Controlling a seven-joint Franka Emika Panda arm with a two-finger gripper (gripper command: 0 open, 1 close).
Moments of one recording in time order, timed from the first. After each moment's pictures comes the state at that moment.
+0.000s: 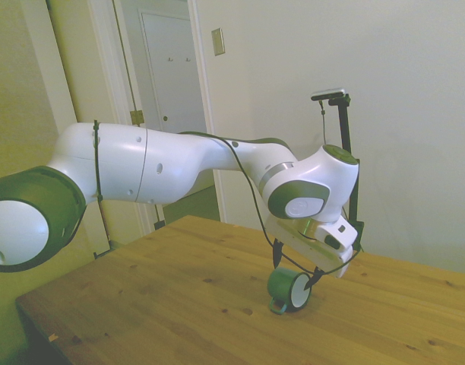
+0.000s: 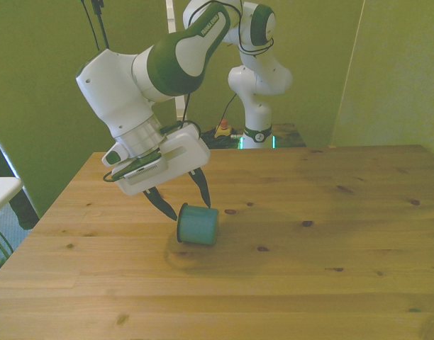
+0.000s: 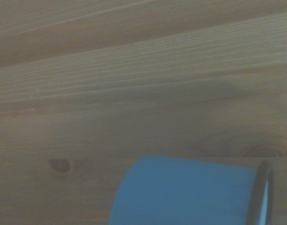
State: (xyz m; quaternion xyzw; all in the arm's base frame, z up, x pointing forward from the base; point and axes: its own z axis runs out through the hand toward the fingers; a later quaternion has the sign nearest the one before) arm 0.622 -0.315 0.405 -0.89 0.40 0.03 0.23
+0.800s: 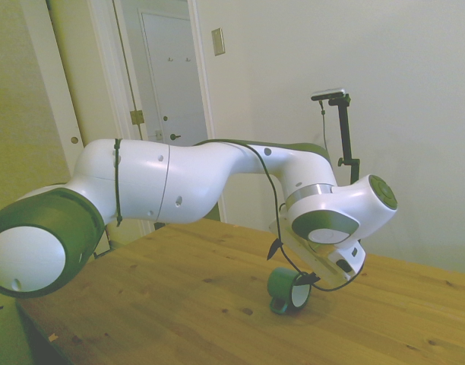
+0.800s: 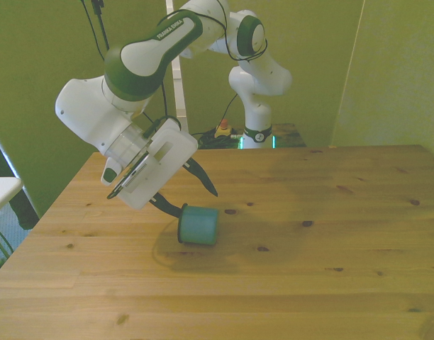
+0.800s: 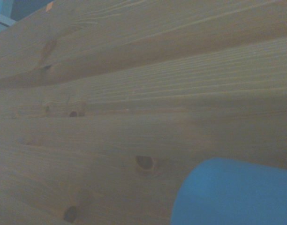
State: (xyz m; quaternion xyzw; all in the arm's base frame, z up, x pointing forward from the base) arm 0.619 -0.335 0.380 -0.86 0.33 0.05 0.39
